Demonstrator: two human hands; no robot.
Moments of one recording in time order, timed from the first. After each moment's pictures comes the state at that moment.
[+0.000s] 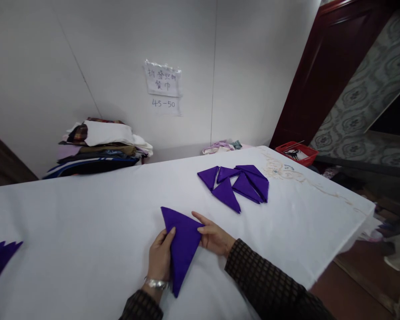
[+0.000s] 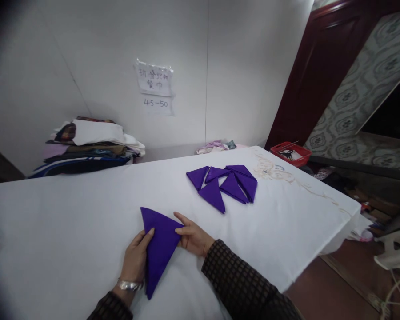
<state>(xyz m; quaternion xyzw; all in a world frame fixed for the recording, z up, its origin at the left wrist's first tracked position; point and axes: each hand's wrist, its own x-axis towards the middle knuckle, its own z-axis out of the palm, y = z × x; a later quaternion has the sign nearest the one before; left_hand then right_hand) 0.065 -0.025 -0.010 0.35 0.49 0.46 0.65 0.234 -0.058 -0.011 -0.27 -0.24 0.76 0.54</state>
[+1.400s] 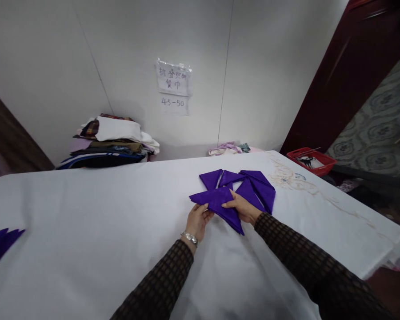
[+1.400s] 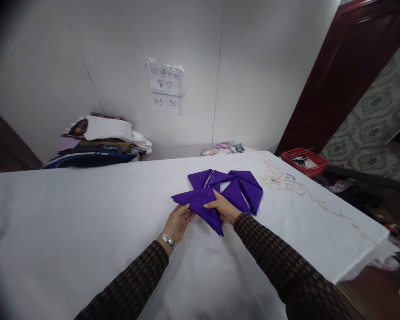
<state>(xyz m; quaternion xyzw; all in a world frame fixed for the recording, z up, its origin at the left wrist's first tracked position) 0.201 0.017 0.017 0.25 0.34 0.46 0.78 0.366 -0.015 0.047 -0.44 -0.36 0.63 0.53</state>
